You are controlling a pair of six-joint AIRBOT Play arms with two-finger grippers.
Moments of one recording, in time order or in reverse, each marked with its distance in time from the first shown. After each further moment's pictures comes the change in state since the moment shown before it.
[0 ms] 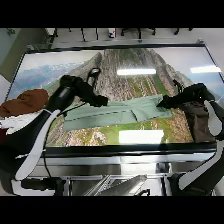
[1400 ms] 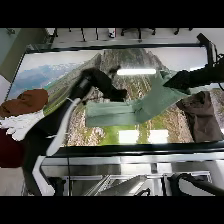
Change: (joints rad) left arm 0.013 -0.290 0.452 -0.341 0.188 0.015; right arm 0.163 0.634 0.085 0.057 -0.216 0.249
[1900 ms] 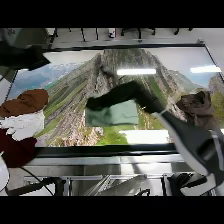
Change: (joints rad) left arm 0.536 0.551 -0.024 0.127 0.114 0.035; right arm 0.810 -0.439 0.019 0.021 0.678 0.082
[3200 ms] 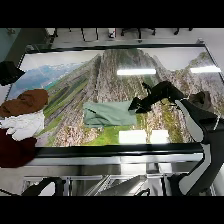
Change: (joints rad) left arm 0.143 0.270 -0.321 0.004 -0.102 0.104; right arm -0.564 -0.189 -0.112 -0.032 -0.413 0.016
